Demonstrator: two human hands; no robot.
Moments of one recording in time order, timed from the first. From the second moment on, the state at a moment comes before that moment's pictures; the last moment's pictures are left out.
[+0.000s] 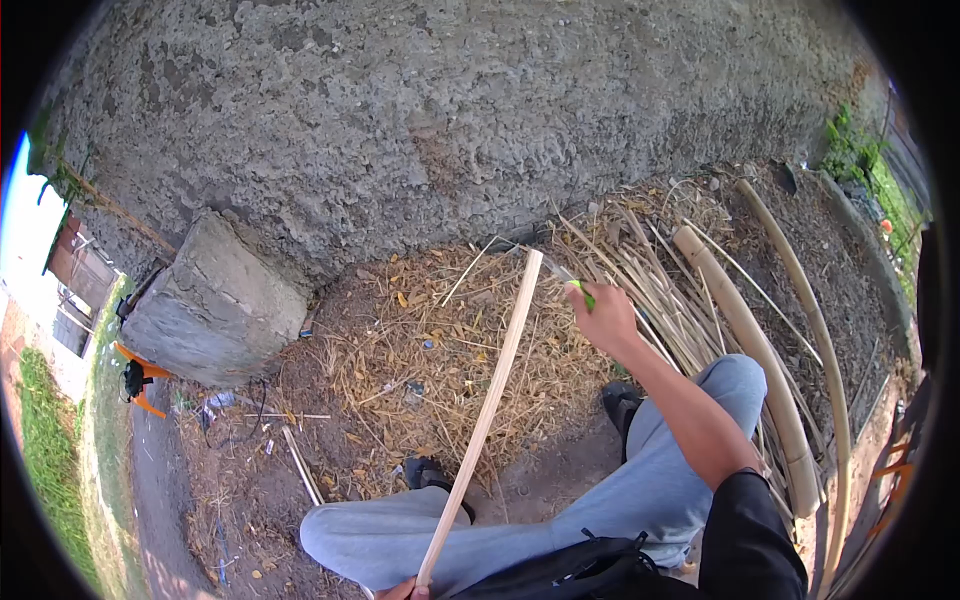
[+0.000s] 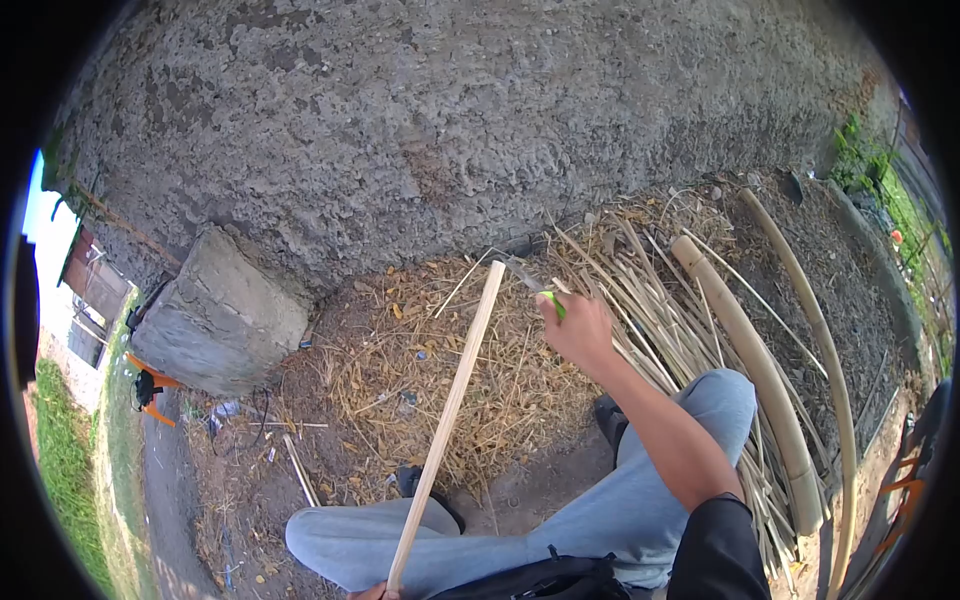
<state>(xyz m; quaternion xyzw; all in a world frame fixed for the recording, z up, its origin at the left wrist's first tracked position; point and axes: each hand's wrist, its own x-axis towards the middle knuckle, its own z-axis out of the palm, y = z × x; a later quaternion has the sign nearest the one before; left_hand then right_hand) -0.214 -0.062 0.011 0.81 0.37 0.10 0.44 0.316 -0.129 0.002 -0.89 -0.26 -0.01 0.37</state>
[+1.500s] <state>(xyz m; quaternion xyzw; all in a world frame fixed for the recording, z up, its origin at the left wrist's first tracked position) -0.258 -0.065 -0.010 0.85 0.41 0.11 0.30 0.242 -0.114 0.024 -0.78 -0.49 -0.04 0.39</state>
